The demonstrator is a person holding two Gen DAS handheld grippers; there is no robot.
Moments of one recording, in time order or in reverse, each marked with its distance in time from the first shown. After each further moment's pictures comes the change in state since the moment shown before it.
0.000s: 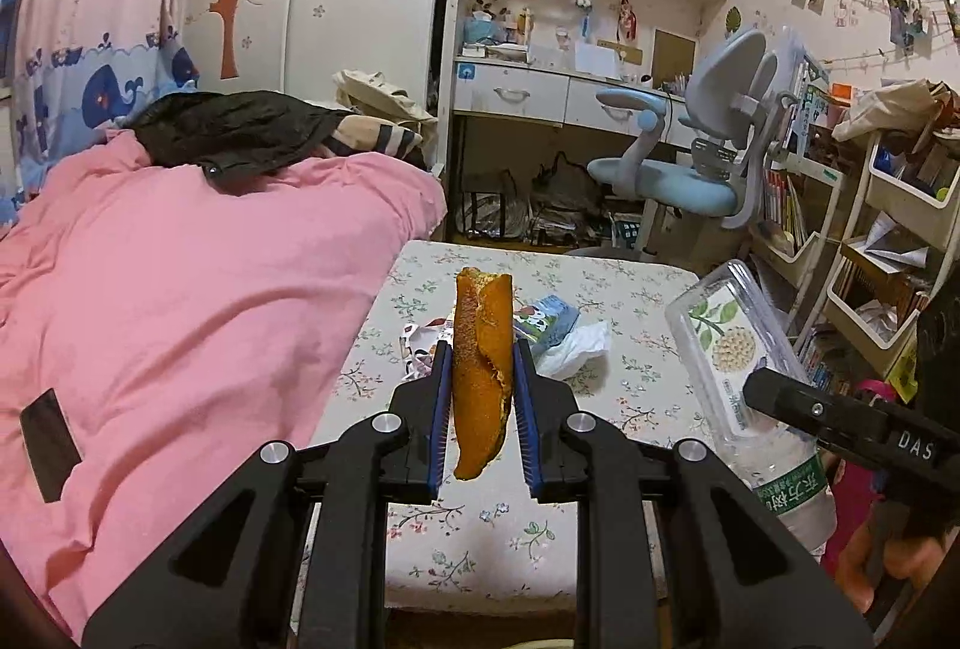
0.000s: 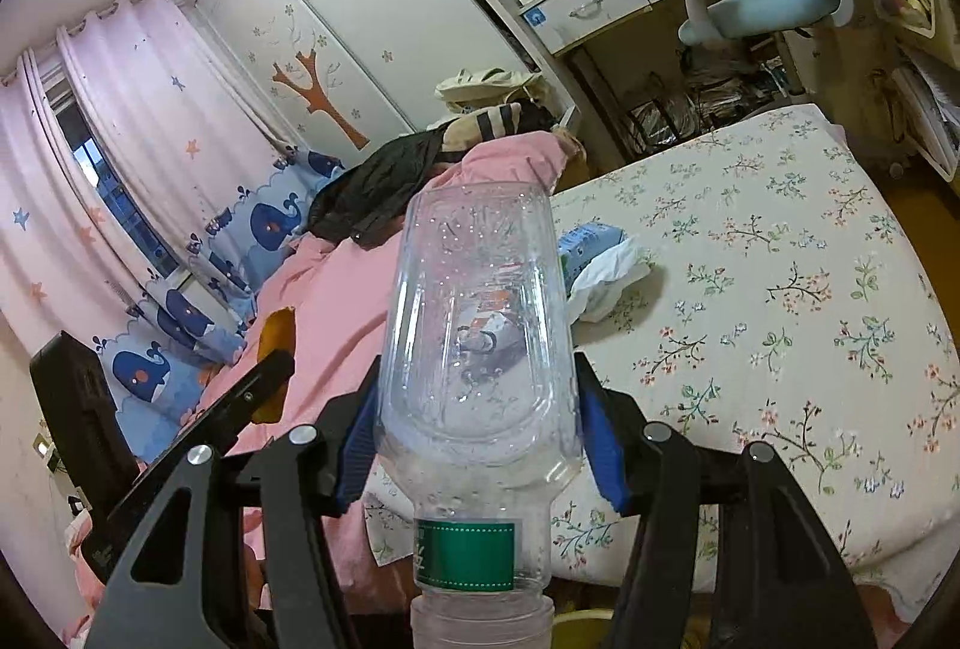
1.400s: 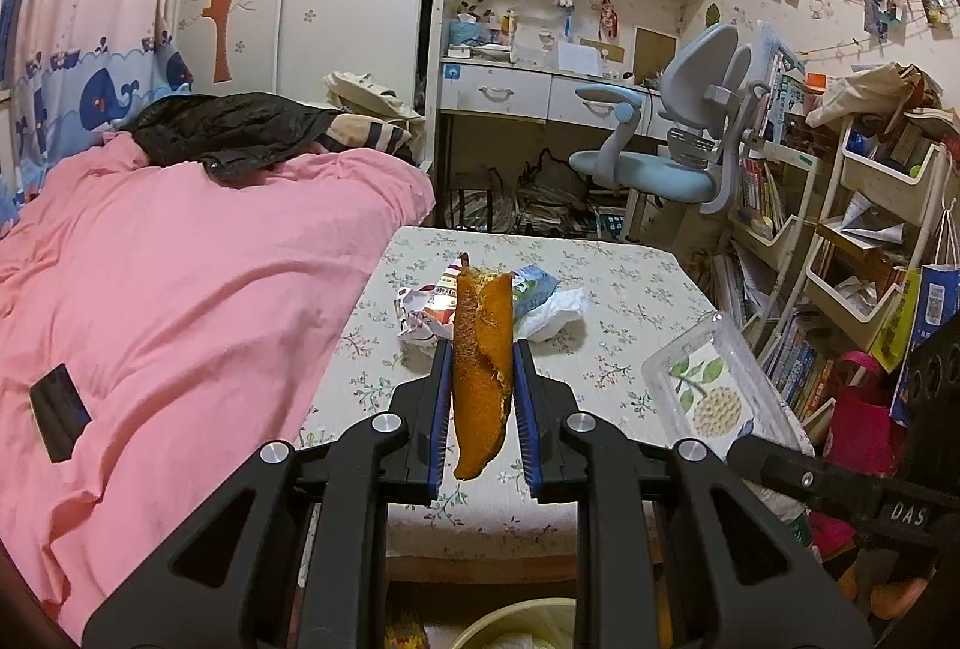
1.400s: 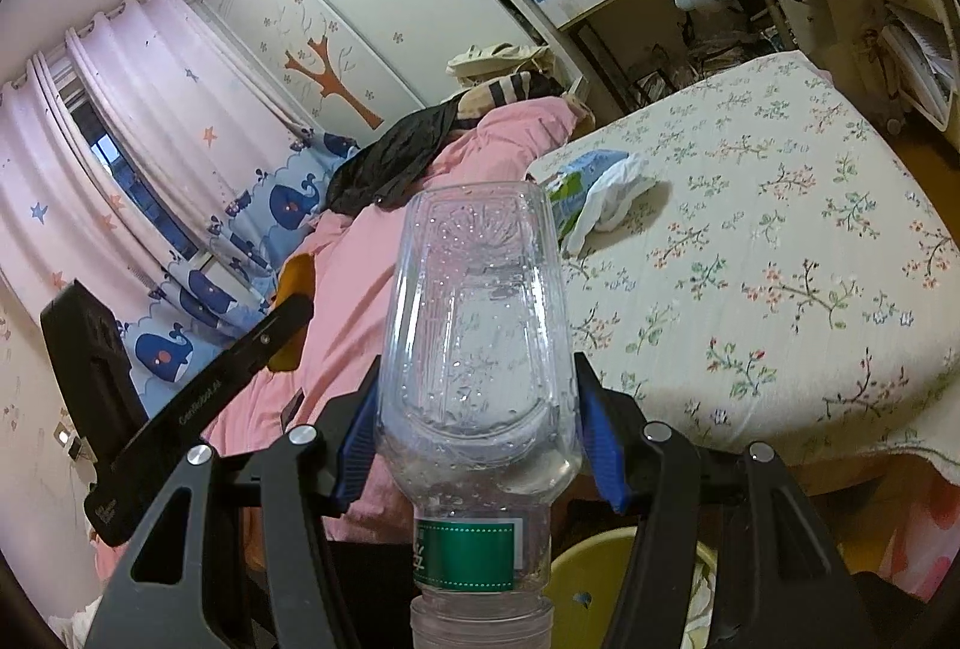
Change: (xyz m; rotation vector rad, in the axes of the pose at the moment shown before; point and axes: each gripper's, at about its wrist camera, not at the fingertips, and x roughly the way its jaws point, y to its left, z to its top) left arm -0.047 -0.002 -0.037 0.026 -0.003 -0.028; right arm -0.032 0.012 -0.061 0.029 0.051 0.040
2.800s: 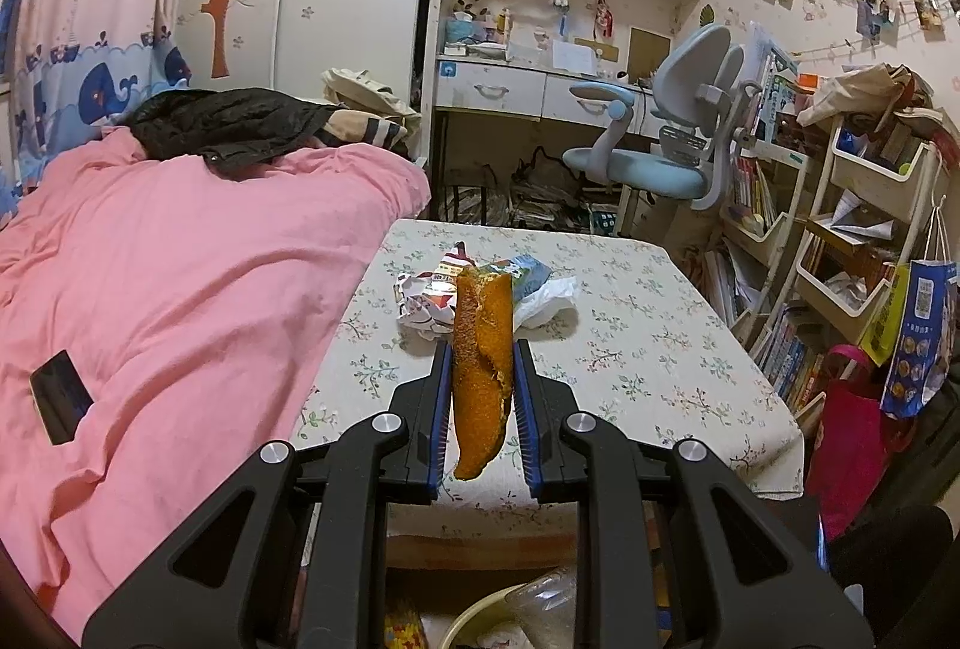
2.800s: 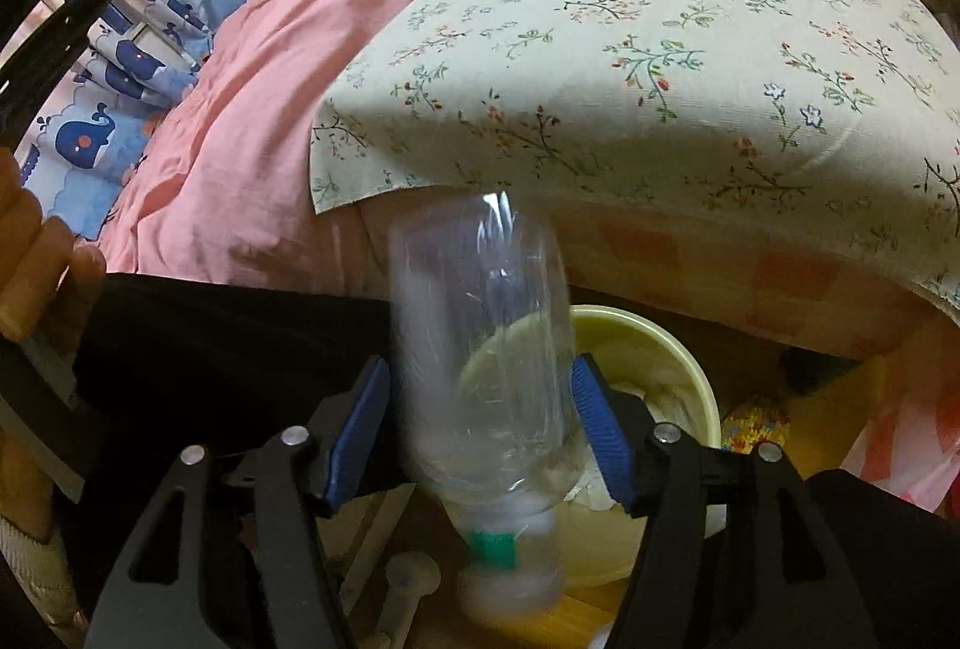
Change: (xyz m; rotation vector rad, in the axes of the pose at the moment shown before) left arm -0.017 -0.004 -0.011 0.003 0.008 -0.014; right arm 0.059 0.011 -0.103 -0.164 0.528 -0.197
